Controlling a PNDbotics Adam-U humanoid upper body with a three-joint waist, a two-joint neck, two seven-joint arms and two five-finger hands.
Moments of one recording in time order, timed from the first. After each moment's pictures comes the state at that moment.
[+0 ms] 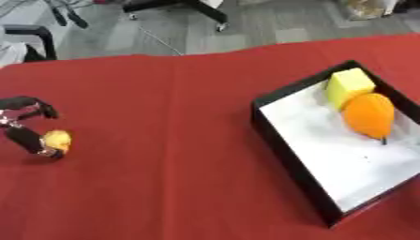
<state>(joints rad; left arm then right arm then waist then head) -0.78 0.76 -0.23 -1.01 -0.80 0.04 -0.54 -0.54 -0.77 -0.13 -1.66 -0.32 0.10 0.08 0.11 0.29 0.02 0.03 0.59</state>
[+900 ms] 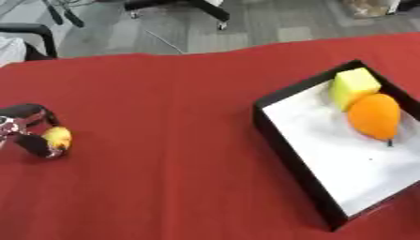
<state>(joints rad) -0.78 0.72 -0.21 -0.96 -0.87 0.07 -0.49 -0.54 -0.76 -0.14 -1.66 -0.31 0.11 0.09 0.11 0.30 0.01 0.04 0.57</state>
